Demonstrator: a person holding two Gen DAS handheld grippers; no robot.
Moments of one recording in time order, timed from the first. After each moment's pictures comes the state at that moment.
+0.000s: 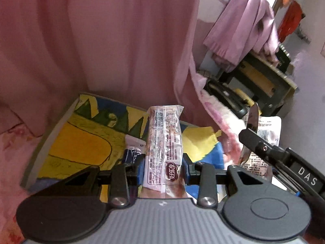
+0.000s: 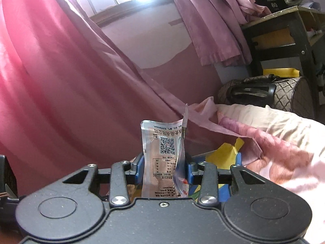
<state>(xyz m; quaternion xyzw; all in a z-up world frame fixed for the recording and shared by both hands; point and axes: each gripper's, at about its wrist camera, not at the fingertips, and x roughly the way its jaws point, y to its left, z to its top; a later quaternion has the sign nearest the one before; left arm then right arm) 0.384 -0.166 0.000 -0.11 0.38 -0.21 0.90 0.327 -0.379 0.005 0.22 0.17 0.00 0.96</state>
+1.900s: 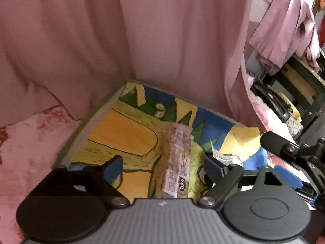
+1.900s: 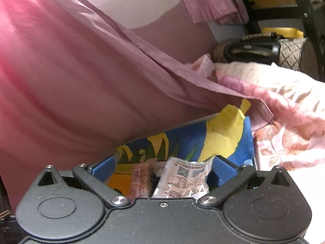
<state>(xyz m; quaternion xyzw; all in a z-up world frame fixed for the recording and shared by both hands) 0.382 -0.141 -0.020 -0.12 0.39 -0.09 0.91 0.361 -0.365 -0.011 0.25 0.26 0.00 0.93</state>
